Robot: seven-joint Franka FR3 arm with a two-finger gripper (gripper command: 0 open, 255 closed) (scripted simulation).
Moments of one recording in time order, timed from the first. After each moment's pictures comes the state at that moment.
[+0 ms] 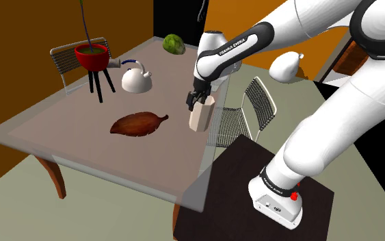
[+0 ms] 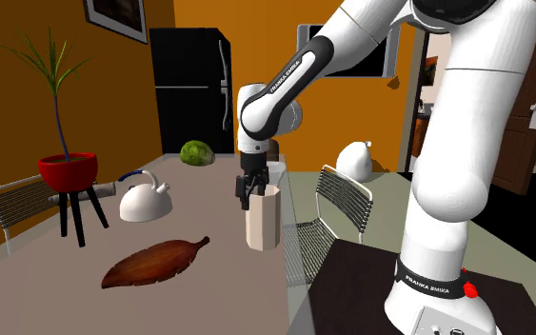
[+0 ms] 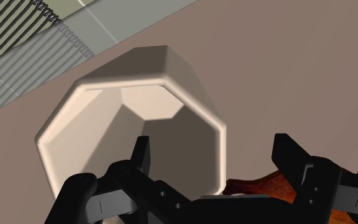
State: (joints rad) arm -0.03 -0.12 -0.05 -2.50 0.01 2.38 -0.10
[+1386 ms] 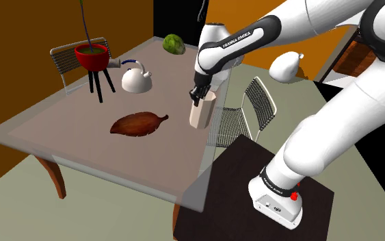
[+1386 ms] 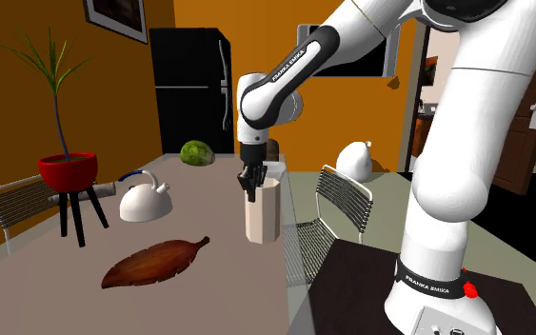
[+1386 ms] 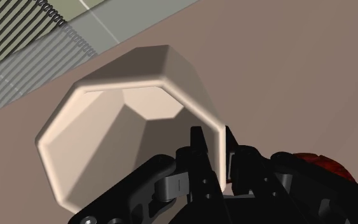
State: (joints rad) arm -0.03 -0.17 -0.05 -2.47 0.01 2.31 -0.09
